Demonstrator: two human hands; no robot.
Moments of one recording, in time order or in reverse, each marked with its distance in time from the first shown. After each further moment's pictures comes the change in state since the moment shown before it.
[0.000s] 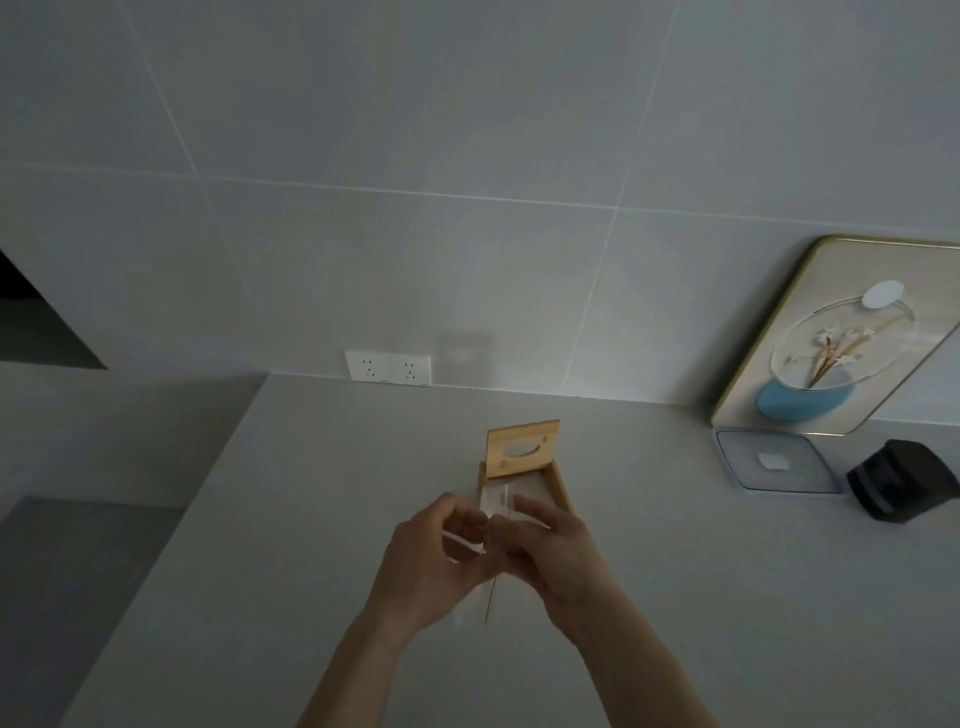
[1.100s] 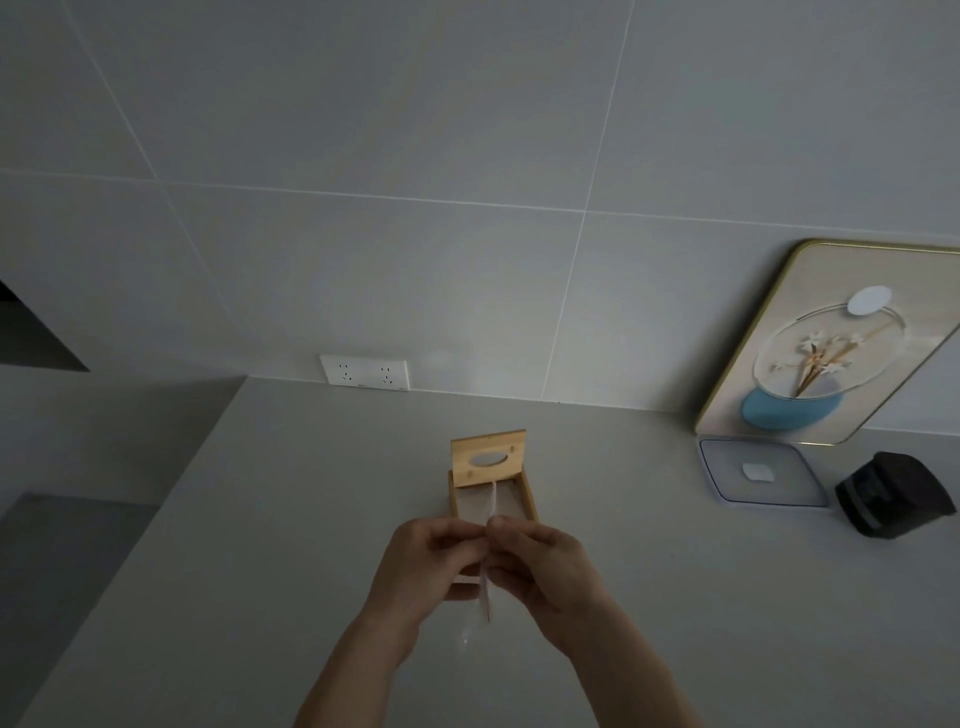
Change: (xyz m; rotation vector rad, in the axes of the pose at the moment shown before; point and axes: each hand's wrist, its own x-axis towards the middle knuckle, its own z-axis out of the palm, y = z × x) left_hand 0.013 0.034 0.041 -0.461 -0.047 -0.300; right_hand 0.005 -0.013 -0.045 0.154 -0.066 0.123
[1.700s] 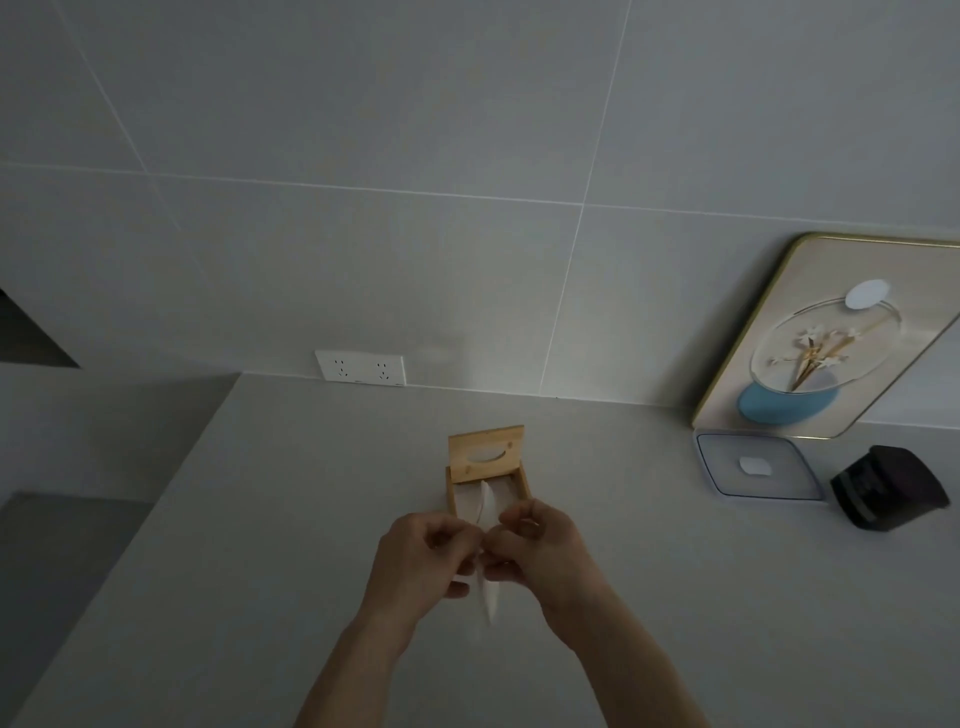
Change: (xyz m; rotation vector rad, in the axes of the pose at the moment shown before) left_hand 0.007 -0.007 -0.002 0.139 0.090 0.032; right_hand 0.001 -0.003 0.000 -0.322 0.036 -0.164
